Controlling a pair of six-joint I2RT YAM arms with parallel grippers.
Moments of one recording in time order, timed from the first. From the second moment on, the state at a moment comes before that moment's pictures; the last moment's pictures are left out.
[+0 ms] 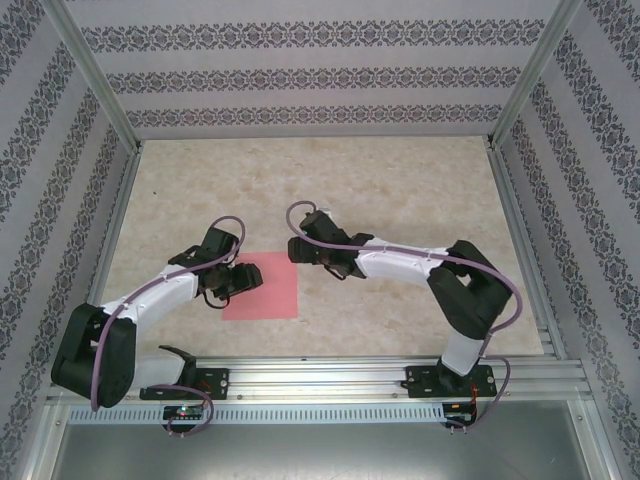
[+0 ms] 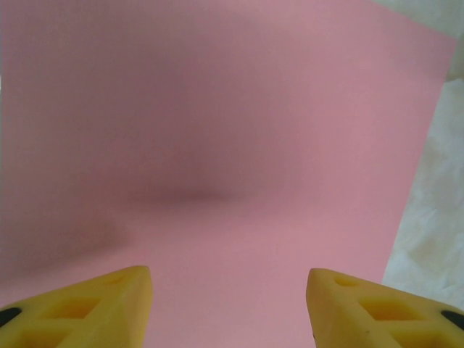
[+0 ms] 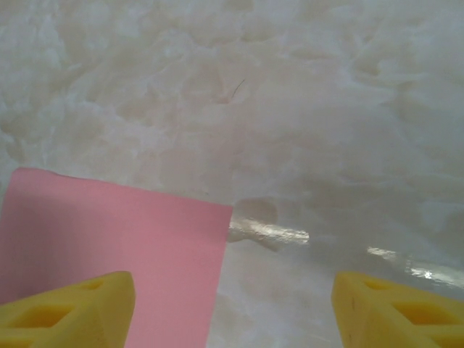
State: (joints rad) left arm -0.36 1.27 0.62 -0.52 0.24 -0.69; right arm 0.85 1.79 1.10 -0.18 0.13 0.64
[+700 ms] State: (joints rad) left arm -0.37 1.23 0.54 -0.57 0.23 -0.71; right arm 0.91 2.07 1.37 -0.32 0.11 0.66
